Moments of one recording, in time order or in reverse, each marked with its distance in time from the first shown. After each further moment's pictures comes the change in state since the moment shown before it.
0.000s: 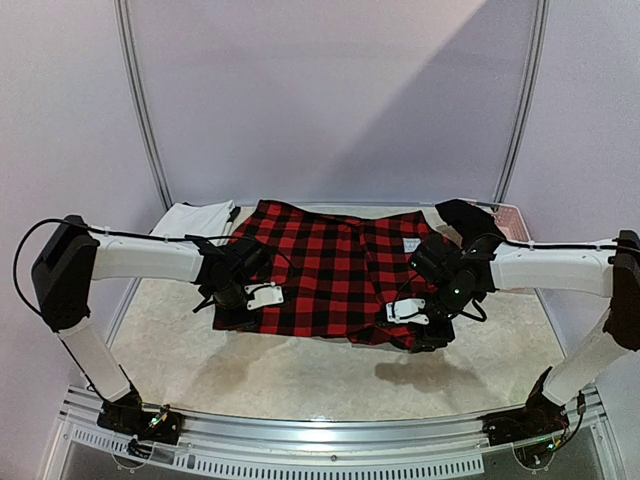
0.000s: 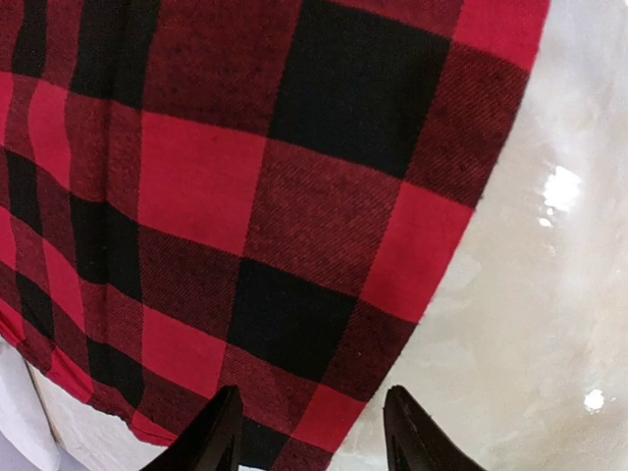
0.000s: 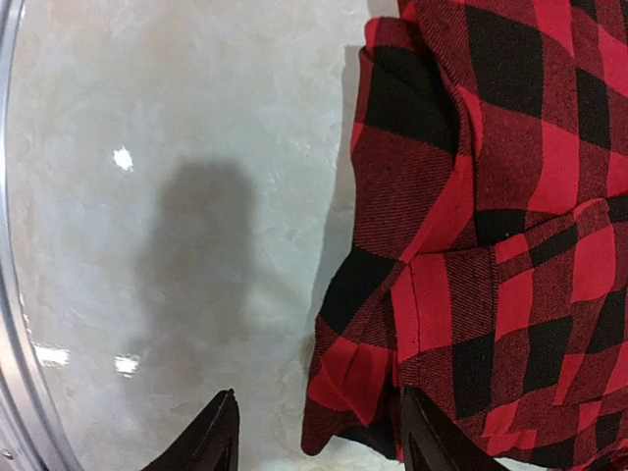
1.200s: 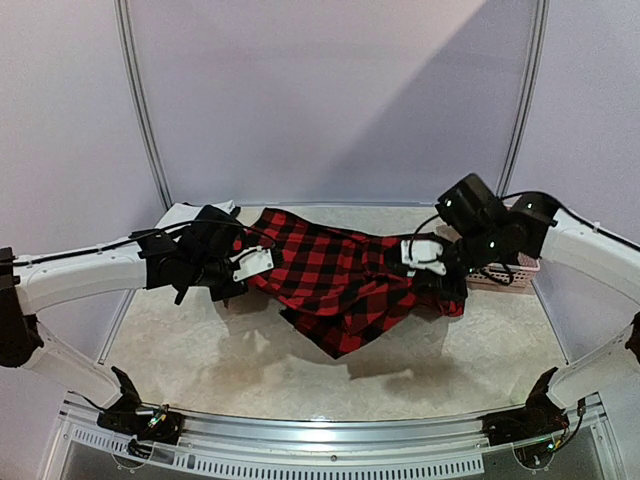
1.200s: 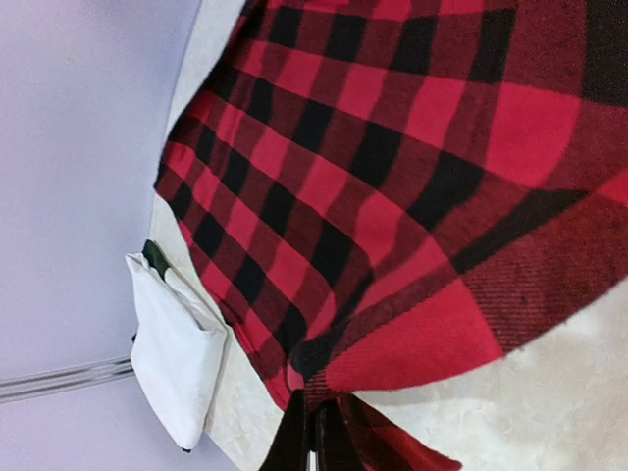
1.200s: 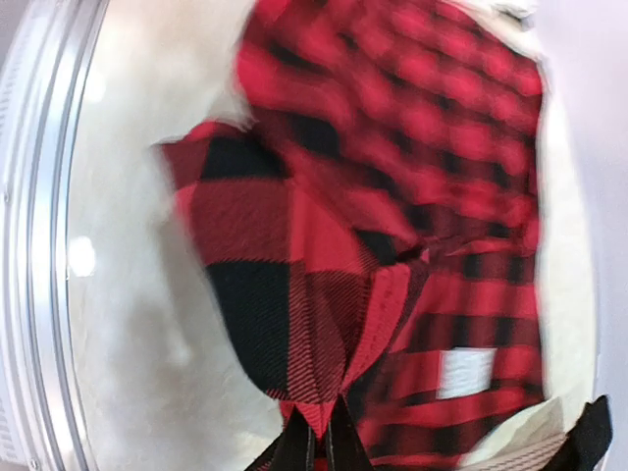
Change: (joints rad) left arm -0.068 -0.348 -0.051 0.143 -0.209 0.085; right arm -0.035 -0.194 0.246 -0.124 -0.043 0.007
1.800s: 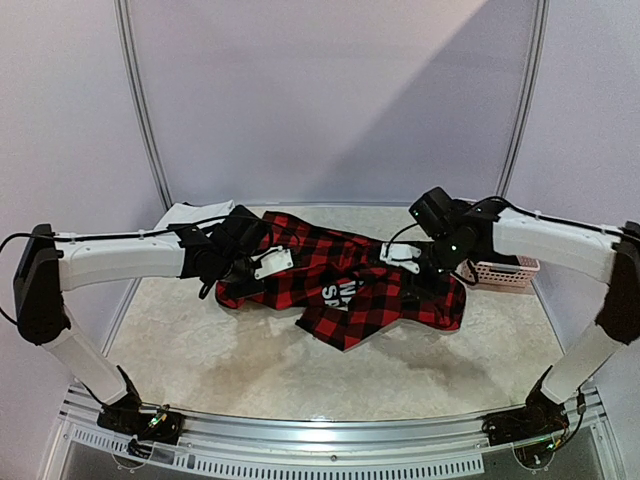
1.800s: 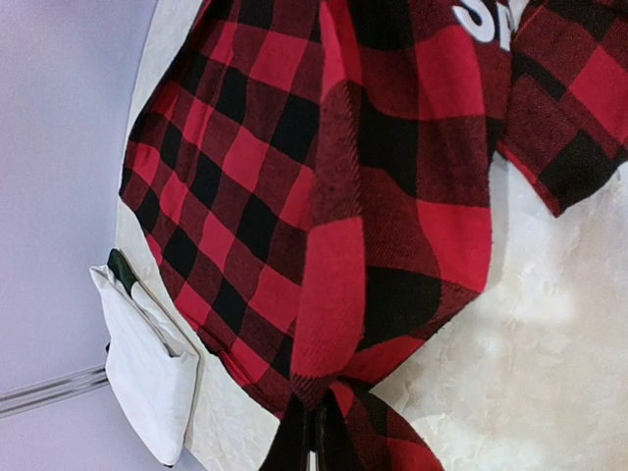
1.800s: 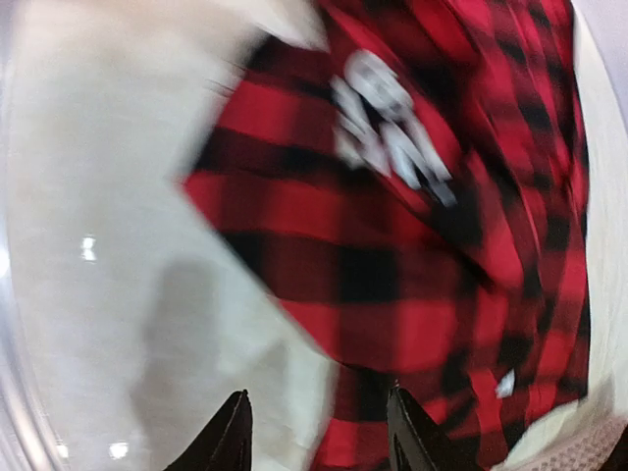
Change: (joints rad) left arm 0.010 0.217 0.111 0.026 -0.002 -0.038; right arm -0.052 0.238 0.002 0.137 0.058 0.115
